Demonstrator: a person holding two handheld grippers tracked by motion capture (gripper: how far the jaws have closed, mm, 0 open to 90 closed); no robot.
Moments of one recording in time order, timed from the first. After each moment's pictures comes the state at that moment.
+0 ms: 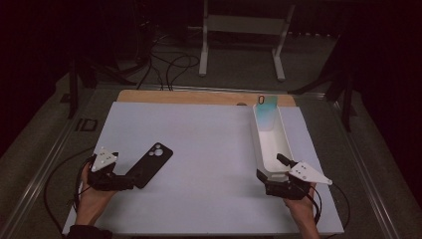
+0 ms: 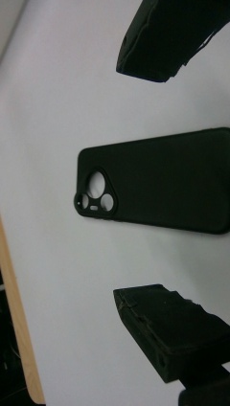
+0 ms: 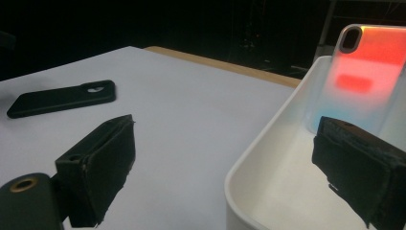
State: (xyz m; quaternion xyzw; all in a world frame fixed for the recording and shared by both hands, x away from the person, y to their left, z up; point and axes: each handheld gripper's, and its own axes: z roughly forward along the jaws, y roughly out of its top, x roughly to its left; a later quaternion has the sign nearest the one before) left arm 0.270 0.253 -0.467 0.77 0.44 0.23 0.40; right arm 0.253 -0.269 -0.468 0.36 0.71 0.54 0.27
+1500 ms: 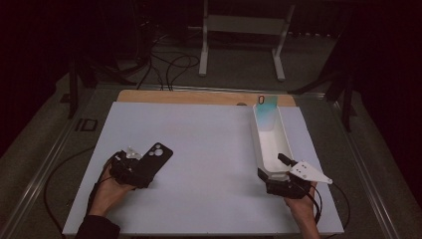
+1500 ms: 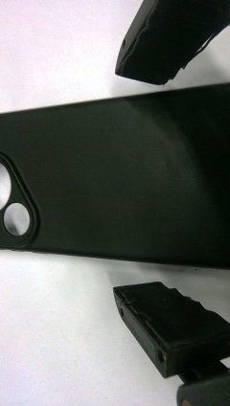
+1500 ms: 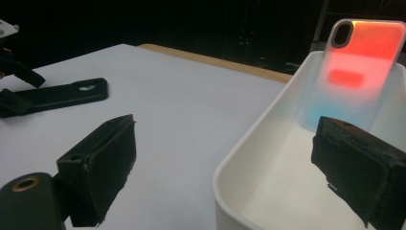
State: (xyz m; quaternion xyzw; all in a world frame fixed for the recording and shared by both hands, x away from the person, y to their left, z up) left arm 0.315 0.223 -0.512 0.85 0.45 0.14 0.24; right arm 0.255 -0.272 -0.471 0.37 0.71 0.54 0.27
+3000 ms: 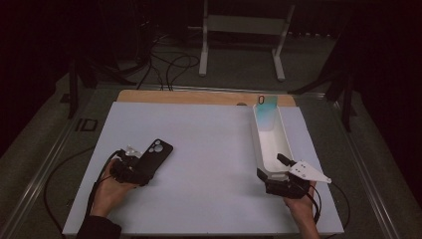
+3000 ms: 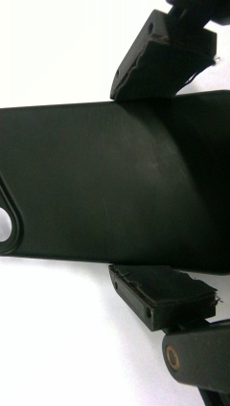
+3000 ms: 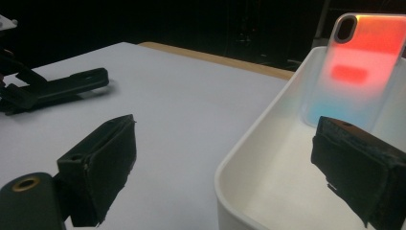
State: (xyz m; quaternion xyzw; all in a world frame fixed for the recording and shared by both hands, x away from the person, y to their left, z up) left arm 0.313 0.221 -0.502 0.83 0.48 0.13 0.26; right arm 0.257 -0.271 -0.472 0.38 0.71 0.54 0.26
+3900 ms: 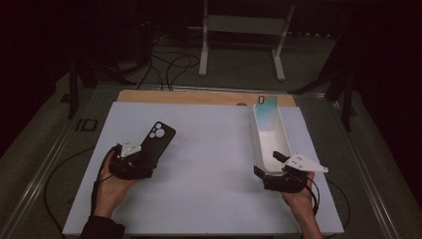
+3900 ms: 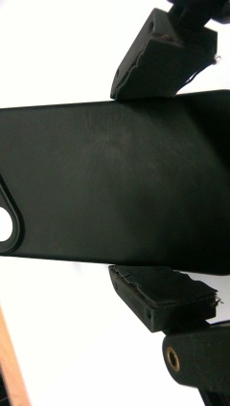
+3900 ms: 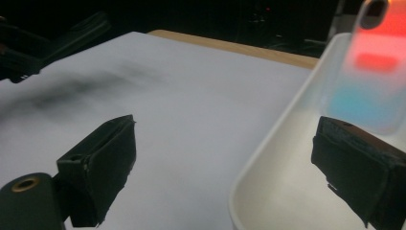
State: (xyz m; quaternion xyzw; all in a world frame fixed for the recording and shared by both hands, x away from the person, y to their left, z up) left arm 0.300 0.205 -0.461 0.80 0.45 0.22 0.34; right arm 0.269 -0.264 -0.460 0.38 0.73 0.52 0.22
